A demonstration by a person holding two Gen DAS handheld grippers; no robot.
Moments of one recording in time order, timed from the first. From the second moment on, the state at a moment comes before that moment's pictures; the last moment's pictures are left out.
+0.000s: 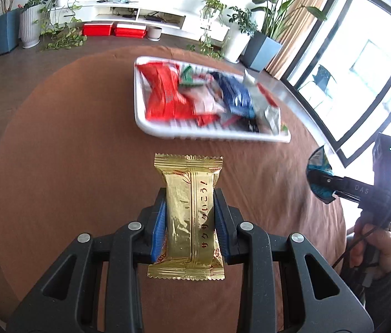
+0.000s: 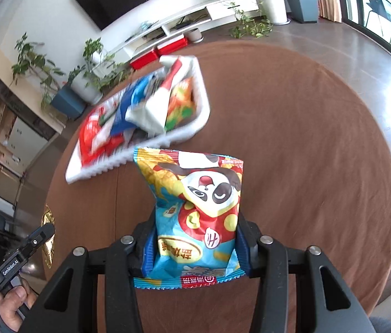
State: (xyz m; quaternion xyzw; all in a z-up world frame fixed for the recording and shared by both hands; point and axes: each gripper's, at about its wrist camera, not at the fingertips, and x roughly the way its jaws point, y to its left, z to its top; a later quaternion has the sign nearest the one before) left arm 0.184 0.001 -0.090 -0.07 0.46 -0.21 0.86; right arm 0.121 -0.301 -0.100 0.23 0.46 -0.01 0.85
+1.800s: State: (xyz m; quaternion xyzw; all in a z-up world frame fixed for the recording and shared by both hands) left arm 0.409 -0.089 -0.139 -0.05 0.48 -0.22 0.85; right arm 0.341 -0.225 -0.100 0.08 0.49 0.03 0.87
